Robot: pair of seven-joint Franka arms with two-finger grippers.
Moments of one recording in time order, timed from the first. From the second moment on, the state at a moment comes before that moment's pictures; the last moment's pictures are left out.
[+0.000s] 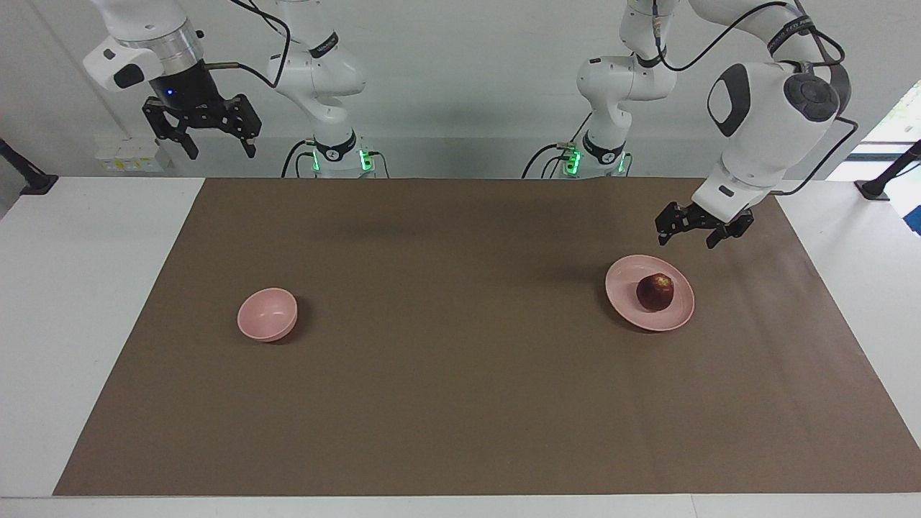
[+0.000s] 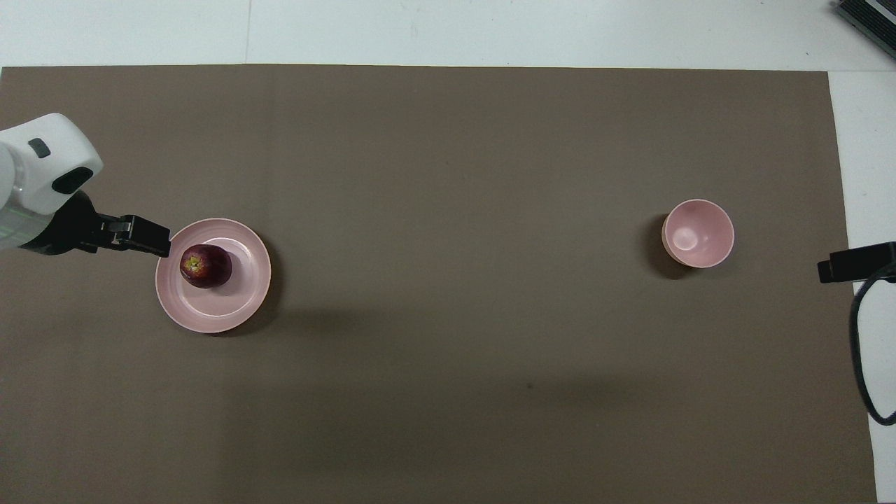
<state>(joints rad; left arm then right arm) -0.09 0.02 0.01 -1.89 -0.03 1.85 0.05 0.00 -0.11 -0.05 -1.58 0.00 1.45 -0.07</state>
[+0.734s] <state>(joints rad) -0.09 0.17 0.01 -2.08 -0.03 2.17 0.05 0.00 -0.11 -0.05 -1.58 0.00 1.45 -0.07</state>
